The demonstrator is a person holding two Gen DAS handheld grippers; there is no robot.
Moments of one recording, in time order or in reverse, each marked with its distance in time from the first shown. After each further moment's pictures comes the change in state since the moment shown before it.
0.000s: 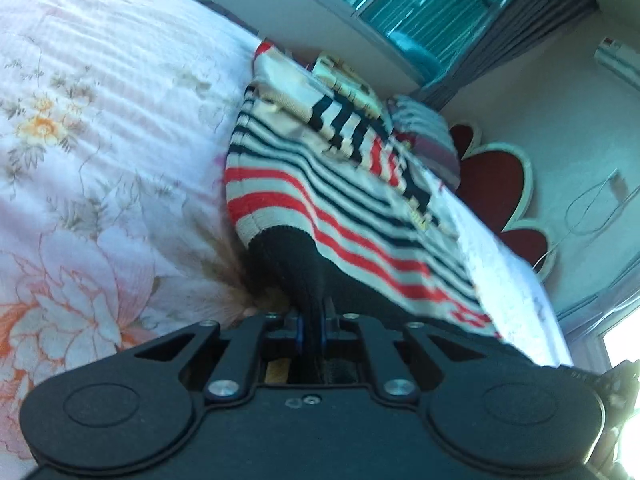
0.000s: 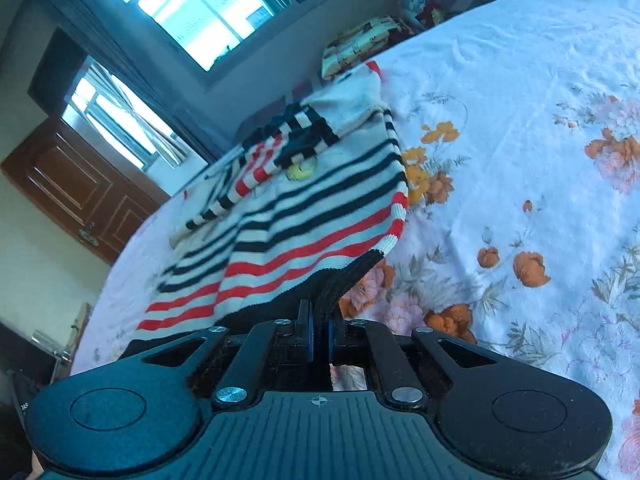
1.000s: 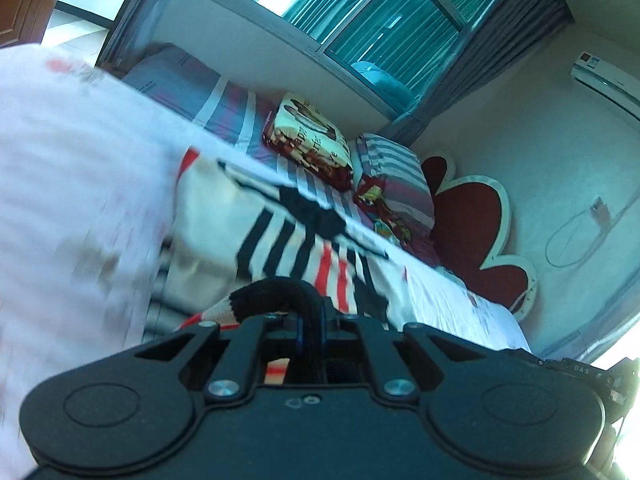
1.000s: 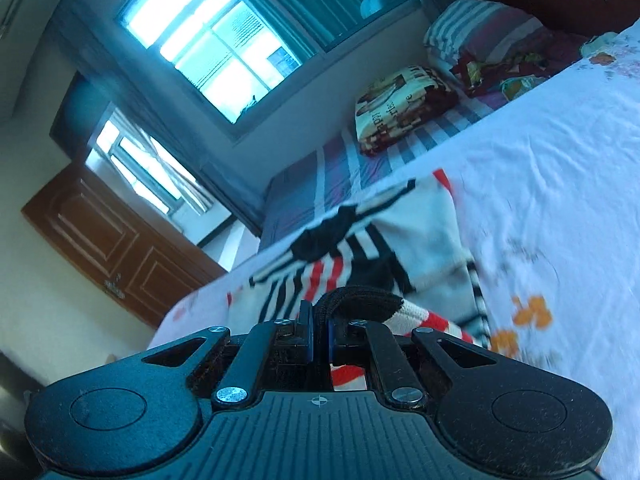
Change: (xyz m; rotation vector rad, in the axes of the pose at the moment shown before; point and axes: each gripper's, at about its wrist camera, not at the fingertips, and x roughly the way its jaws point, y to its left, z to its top) left arm 0.034 -0.060 0.168 0.062 -0.093 -0.069; right arm 0.025 0.061 0.166 0.016 -0.139 0.102
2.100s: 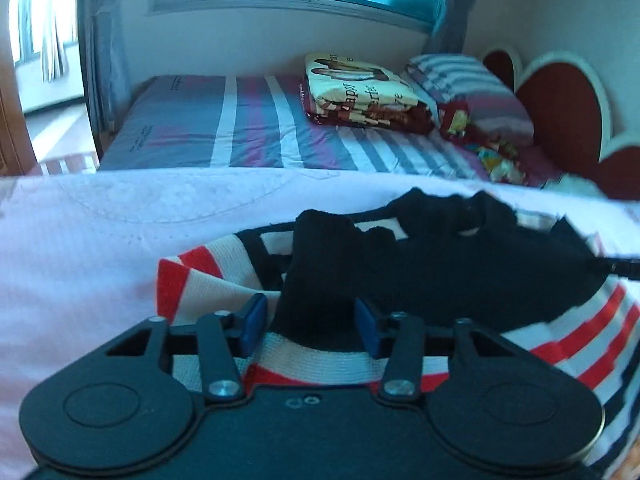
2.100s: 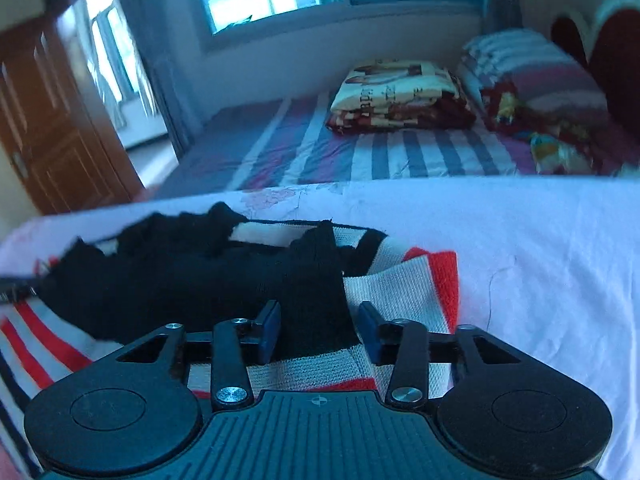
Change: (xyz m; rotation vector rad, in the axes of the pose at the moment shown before) left arm 0.236 0.035 0.087 0.448 0.124 0.333; right arm 0.279 -0.080 0.061 -0.477 0.129 -0.261
